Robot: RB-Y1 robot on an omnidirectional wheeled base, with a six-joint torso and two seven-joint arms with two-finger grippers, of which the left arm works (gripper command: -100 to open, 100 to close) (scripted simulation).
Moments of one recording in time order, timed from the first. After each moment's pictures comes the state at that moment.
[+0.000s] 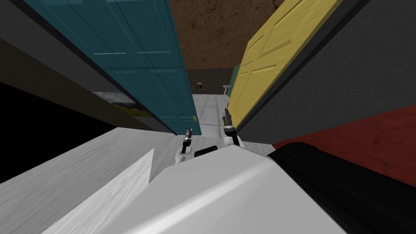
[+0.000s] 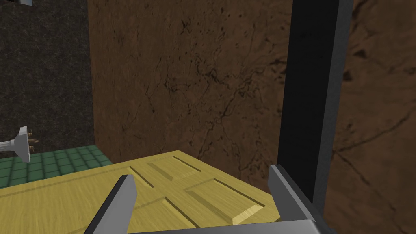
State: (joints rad) arm -0.05 0.08 -0.14 -0.96 -0.06 -0.77 0.13
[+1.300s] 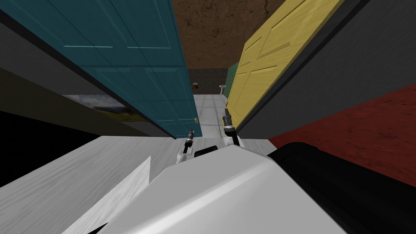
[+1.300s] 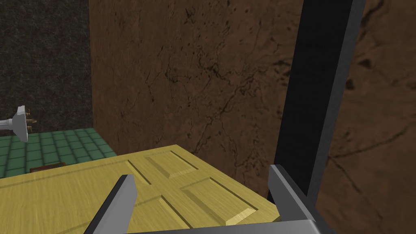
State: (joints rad) arm -0.16 0.07 -0.15 -0.68 -0.06 -0.80 0.13
